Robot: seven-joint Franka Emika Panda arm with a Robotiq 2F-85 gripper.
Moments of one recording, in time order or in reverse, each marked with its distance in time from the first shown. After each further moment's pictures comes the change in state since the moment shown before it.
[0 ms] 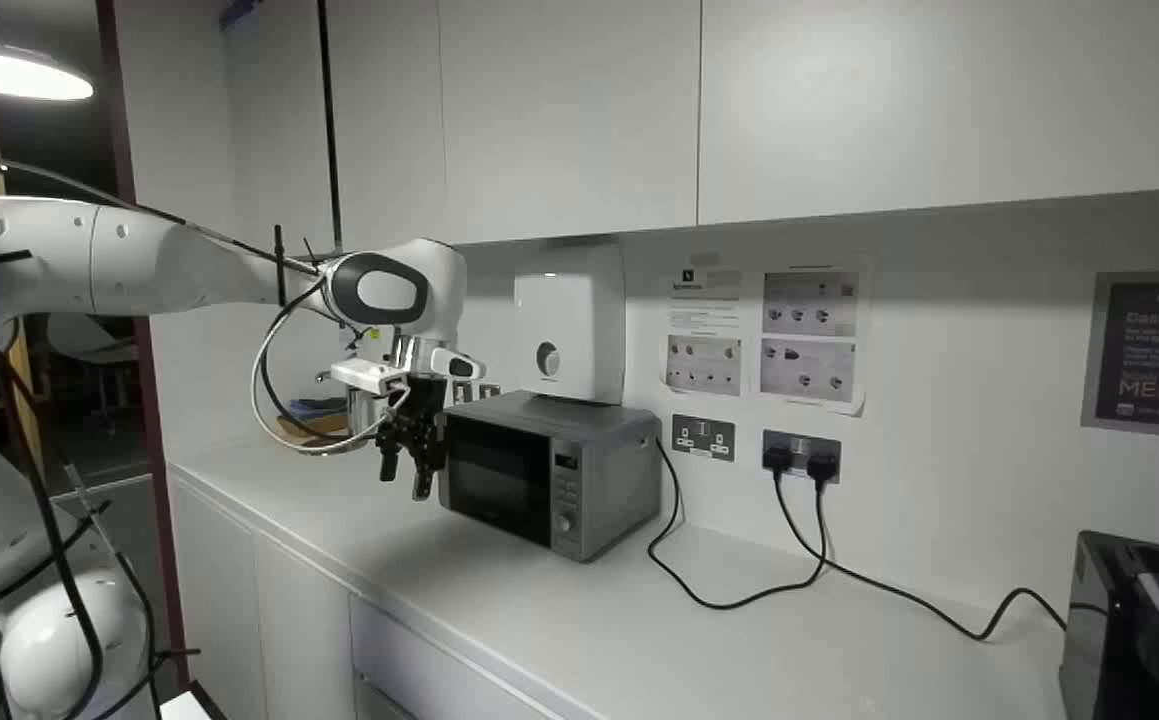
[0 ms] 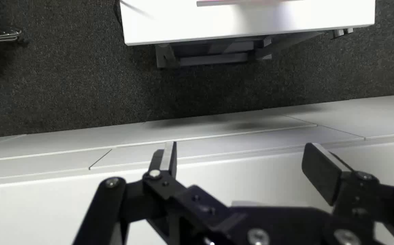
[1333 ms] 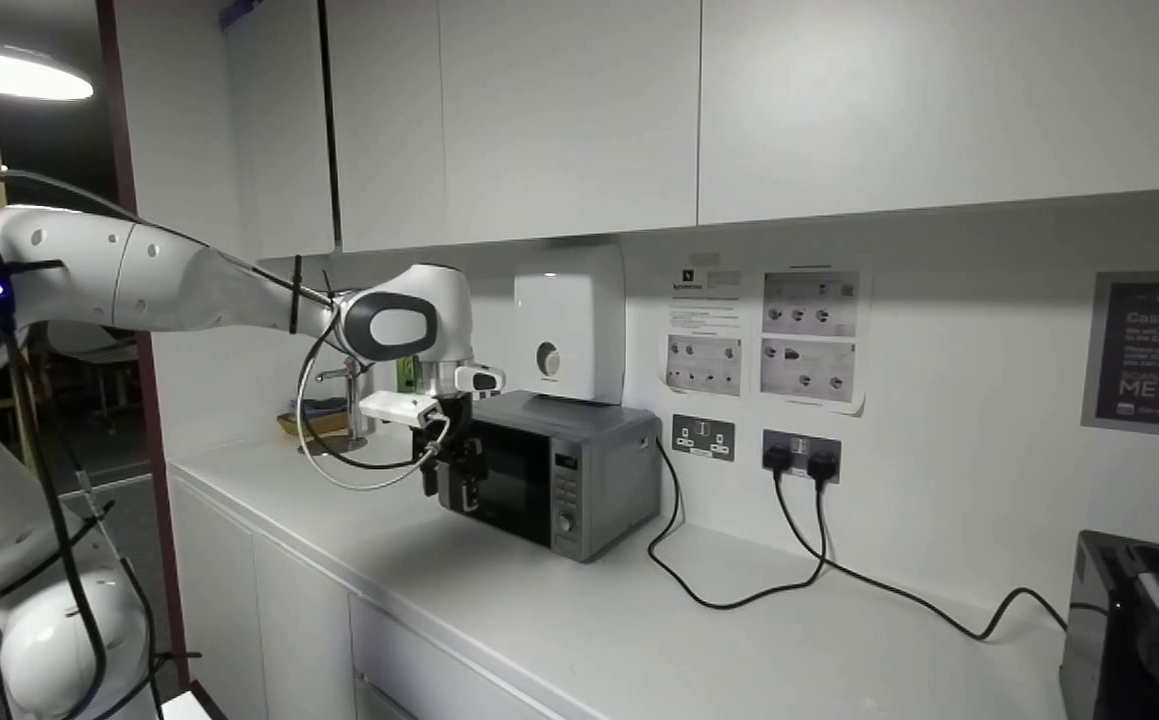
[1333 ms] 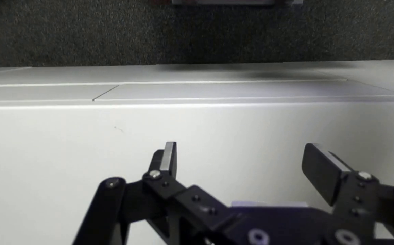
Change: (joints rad) arm 0.000 0.037 -0.004 -0.092 -0.008 0.340 -0.072
